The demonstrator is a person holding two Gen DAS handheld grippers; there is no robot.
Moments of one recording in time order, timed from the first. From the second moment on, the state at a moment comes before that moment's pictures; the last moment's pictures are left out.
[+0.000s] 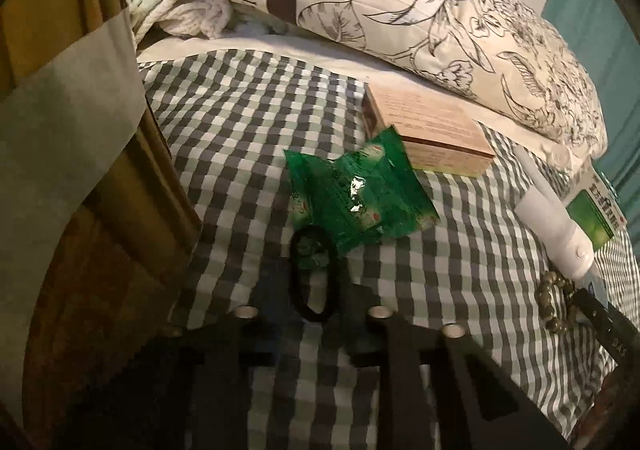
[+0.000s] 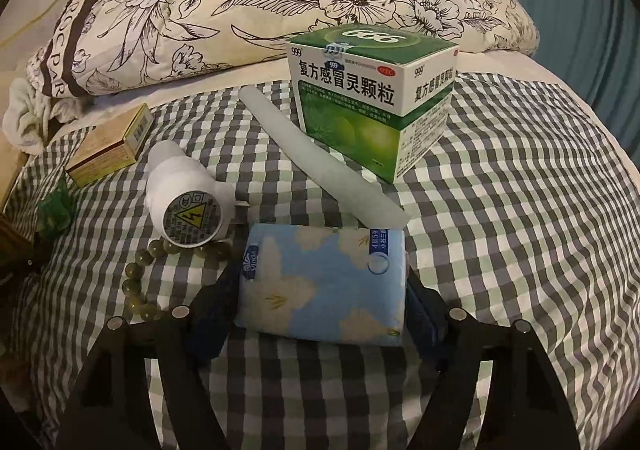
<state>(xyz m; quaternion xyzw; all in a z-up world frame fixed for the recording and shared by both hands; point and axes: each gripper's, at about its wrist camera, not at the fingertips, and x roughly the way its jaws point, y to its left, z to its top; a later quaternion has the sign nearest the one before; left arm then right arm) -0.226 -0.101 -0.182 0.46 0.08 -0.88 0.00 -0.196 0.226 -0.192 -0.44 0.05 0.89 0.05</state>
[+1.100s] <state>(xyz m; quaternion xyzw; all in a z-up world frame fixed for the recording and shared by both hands) -0.087 -0.042 -0.061 0.41 0.06 -0.91 -0.05 -0.067 0.216 -0.082 -0.39 0.05 0.92 -0.02</state>
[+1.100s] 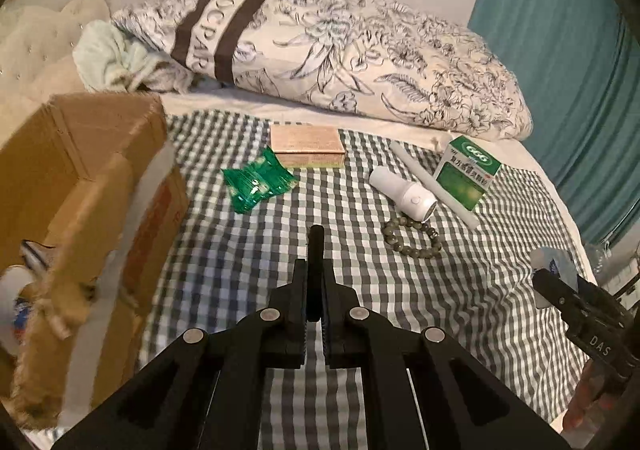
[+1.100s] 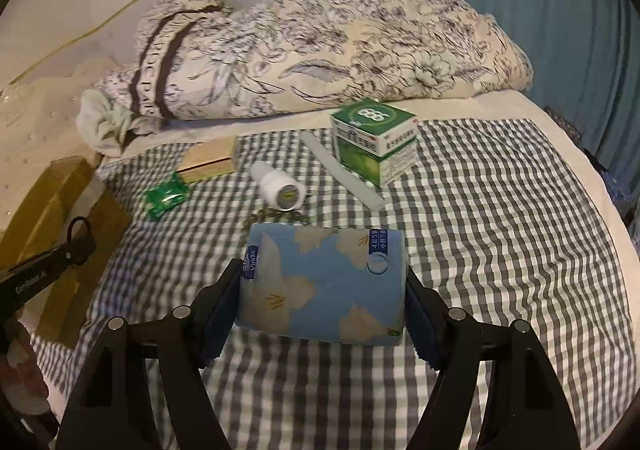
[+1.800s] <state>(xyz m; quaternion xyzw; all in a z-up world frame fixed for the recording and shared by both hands) -0.002 -0.094 0.023 0.36 0.06 -0.93 -0.02 -0.010 0.129 -0.007 -0.34 0.01 0.94 -0.11</state>
